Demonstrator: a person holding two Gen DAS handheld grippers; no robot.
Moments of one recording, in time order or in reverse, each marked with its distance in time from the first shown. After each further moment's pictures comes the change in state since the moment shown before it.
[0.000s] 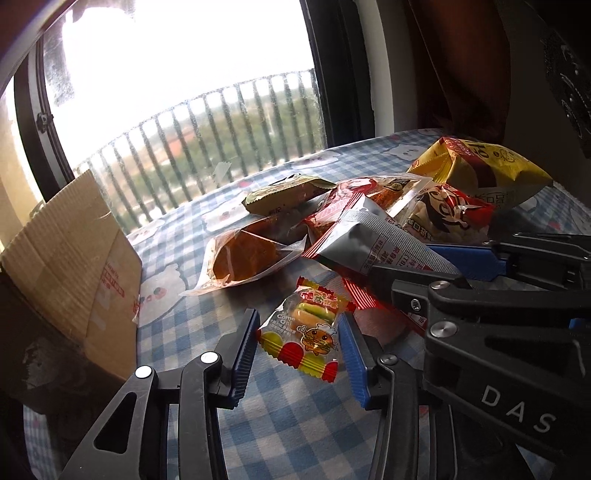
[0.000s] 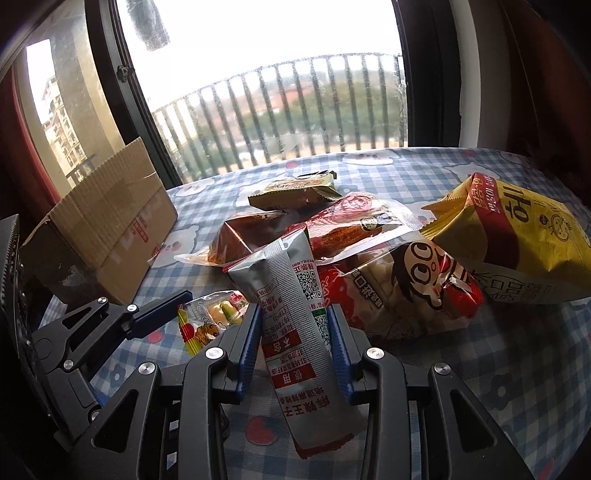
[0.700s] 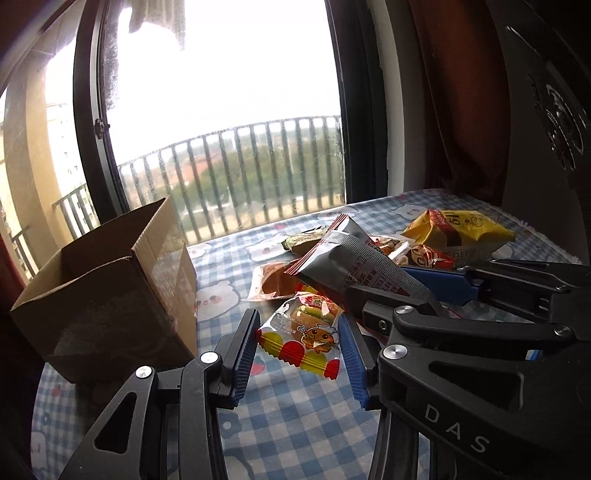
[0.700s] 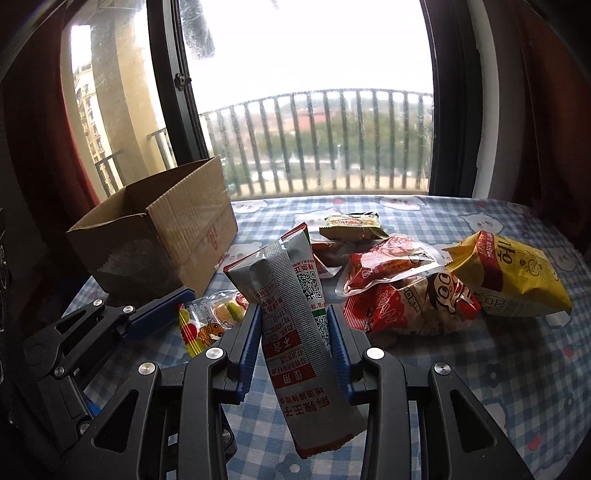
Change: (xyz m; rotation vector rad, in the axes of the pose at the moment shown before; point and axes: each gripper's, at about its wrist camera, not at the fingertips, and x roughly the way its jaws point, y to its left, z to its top) left arm -0.111 0.024 -0.017 -0.103 -0.179 0.029; right arm -0.074 0.061 -0.010 -0.115 -0.112 0.021
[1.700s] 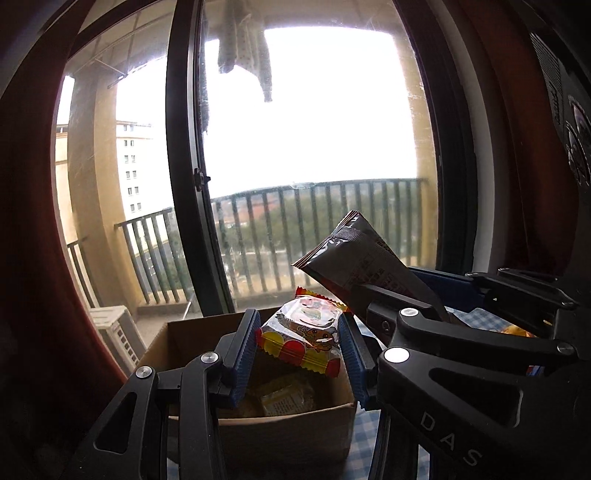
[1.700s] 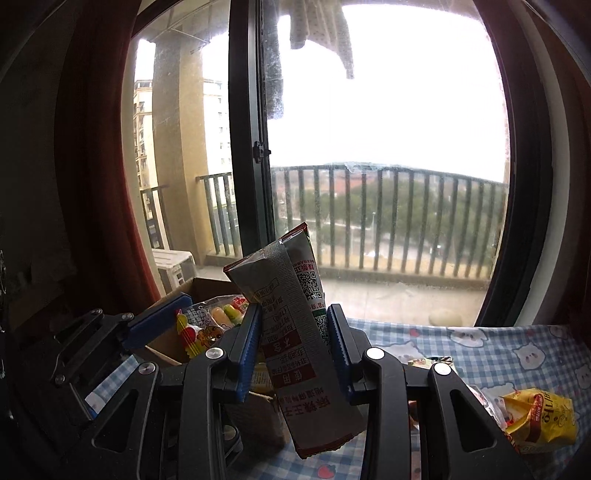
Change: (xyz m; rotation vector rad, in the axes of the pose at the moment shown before) left arm -0.031 0.146 0.077 -0.116 -0.208 0.229; right arm 0.013 0.129 0.129 -0.164 -0.249 0.116
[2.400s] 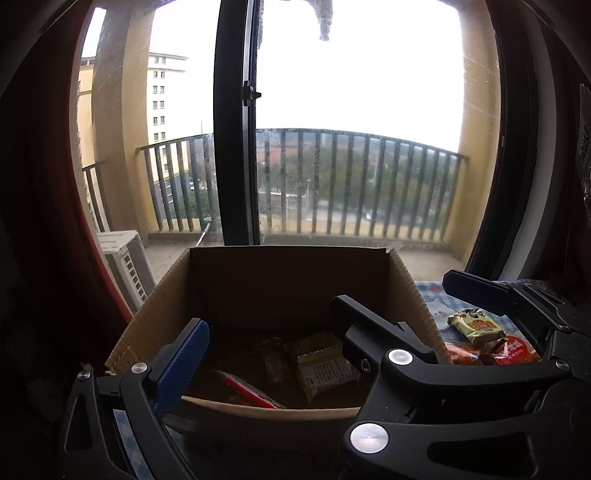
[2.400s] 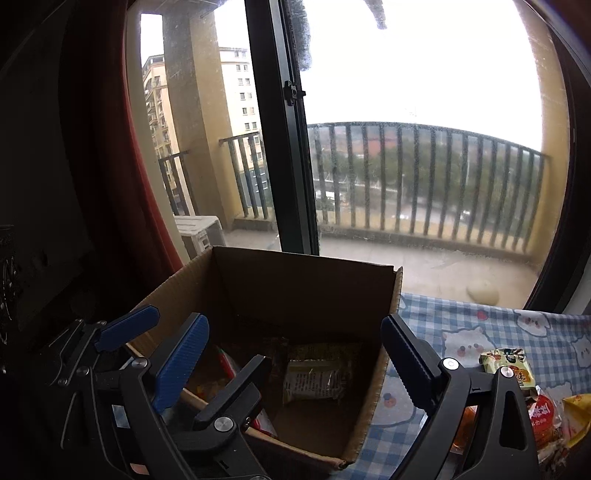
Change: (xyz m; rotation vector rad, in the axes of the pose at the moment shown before) left arm 0.057 0.053 -0.026 -0.172 0.225 0.047; right arm 0.100 0.029 -0.002 0.022 0.171 0.126
